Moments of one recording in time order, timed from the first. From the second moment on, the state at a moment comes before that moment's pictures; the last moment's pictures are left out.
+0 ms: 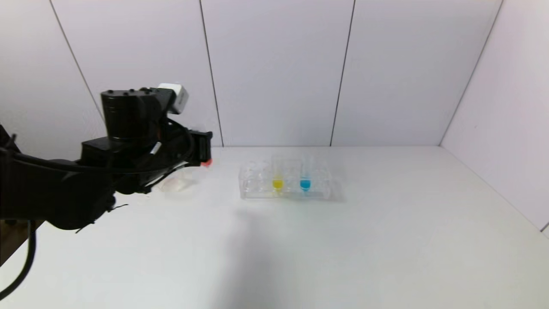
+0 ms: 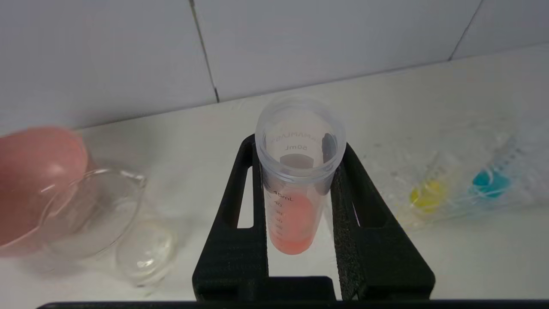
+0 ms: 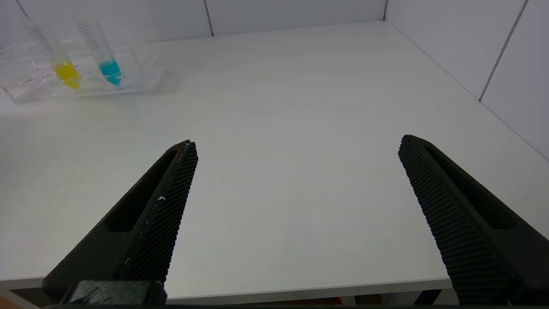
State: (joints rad) left arm -0.37 1.70 -0.92 -0.63 0.15 -0.02; right arm 0.00 0.00 0.00 0.00 -0.04 0.09
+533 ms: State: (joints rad) left arm 0.36 1.53 -0.74 -0.60 -0.57 -0.01; right arm 0.00 0.00 0.00 0.00 -0.04 0.09
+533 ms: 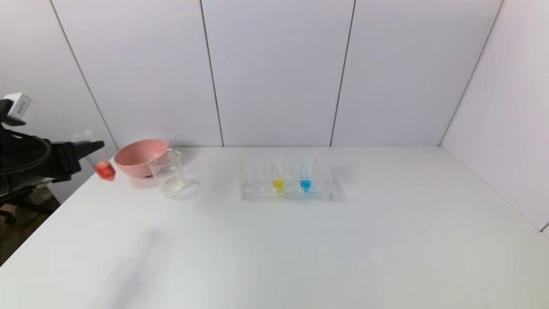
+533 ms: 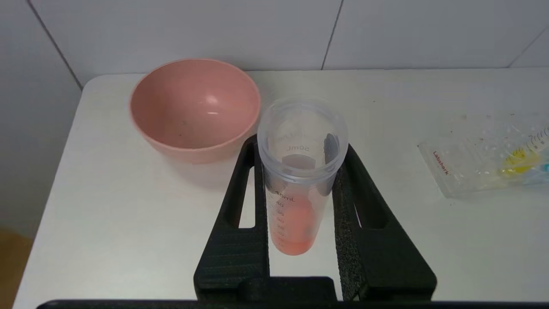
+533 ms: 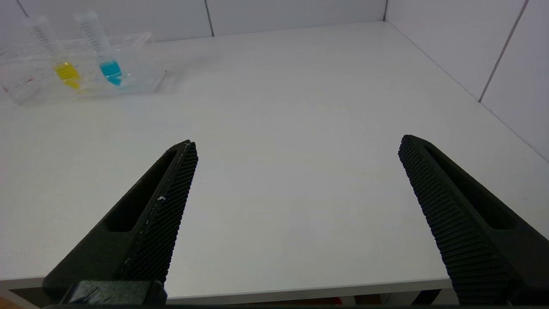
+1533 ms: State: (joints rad) left arm 0.27 1.78 -1.25 0.10 -0.63 0.38; right arm 0.00 0.00 0.00 0.00 -0.04 0.09
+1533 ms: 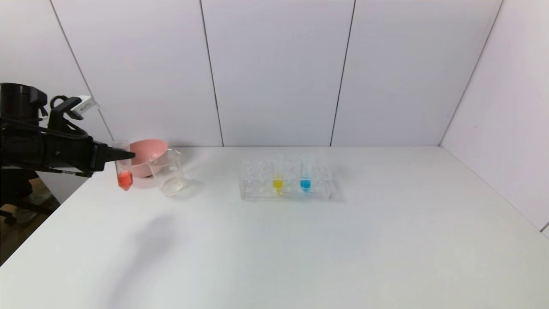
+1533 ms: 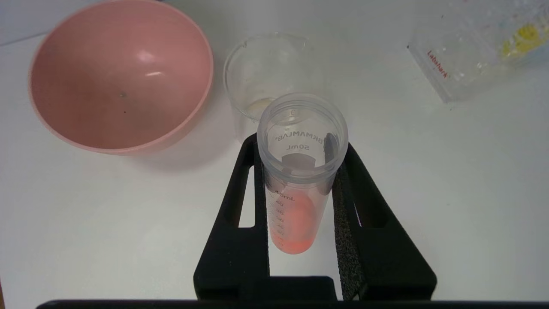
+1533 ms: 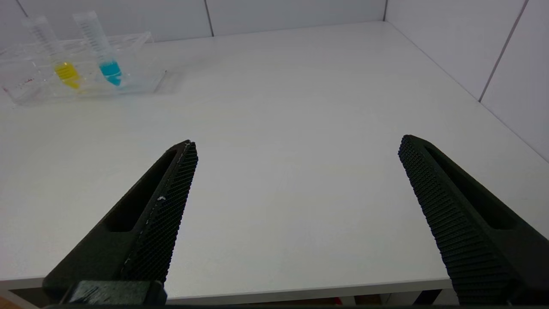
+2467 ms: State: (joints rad) left arm 0.21 1.90 -1.64 0.49 -0.40 0.66; right arm 0.00 0.00 0.00 0.00 -0.04 0.09
